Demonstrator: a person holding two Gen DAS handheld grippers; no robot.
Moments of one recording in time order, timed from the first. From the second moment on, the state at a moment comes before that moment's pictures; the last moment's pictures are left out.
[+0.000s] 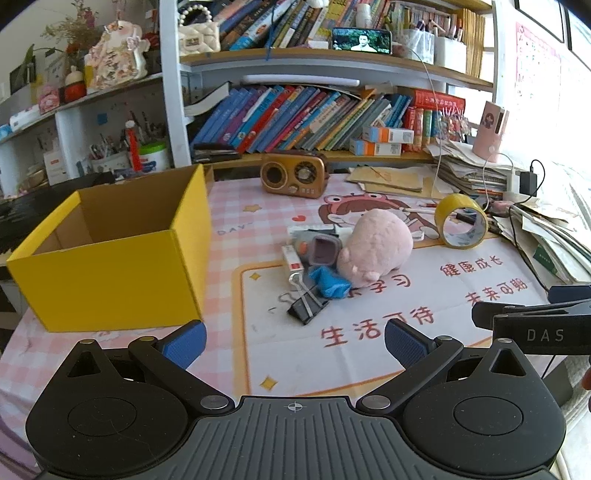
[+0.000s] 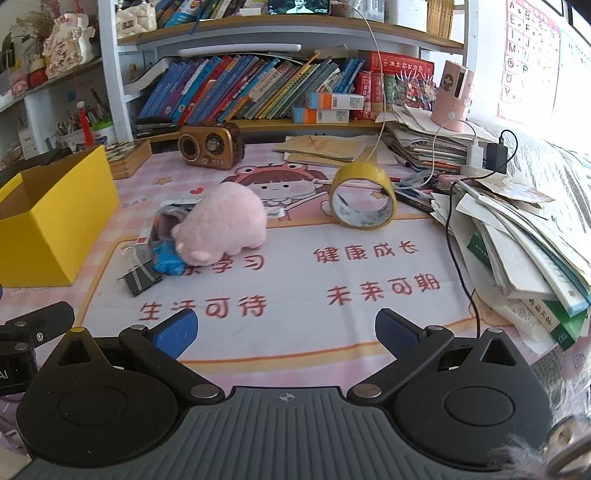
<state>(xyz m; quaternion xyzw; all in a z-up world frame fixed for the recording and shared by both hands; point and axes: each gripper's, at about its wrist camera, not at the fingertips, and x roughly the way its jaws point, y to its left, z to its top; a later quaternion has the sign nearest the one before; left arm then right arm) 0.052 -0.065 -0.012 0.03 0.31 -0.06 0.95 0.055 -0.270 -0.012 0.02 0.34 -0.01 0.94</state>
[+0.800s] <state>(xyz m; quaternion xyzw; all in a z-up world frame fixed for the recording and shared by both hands) 0.130 -0.148 -0.024 0.07 0.34 -0.04 0.94 0.148 -0.358 -0.023 0.04 0.35 -0.01 0.93</state>
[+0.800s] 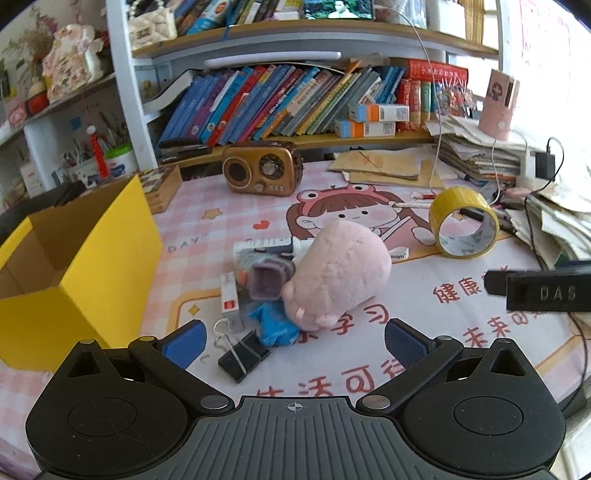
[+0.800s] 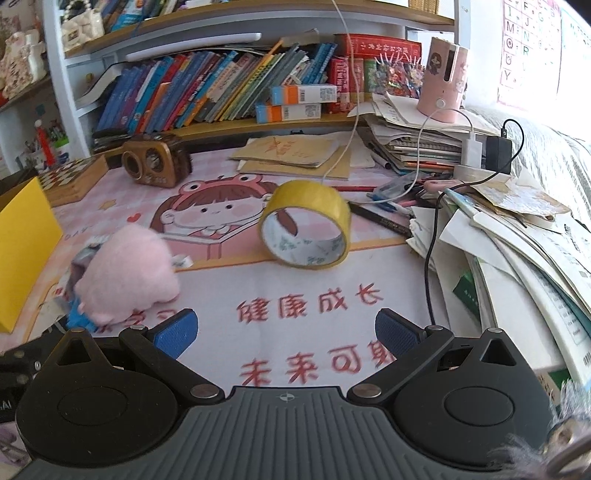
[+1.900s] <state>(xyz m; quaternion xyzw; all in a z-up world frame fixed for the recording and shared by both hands) 0.202 -0.211 -0.053 0.18 0.35 -0.08 0.92 0.269 -0.385 -0.064 0.09 0.39 -0.01 0.92</state>
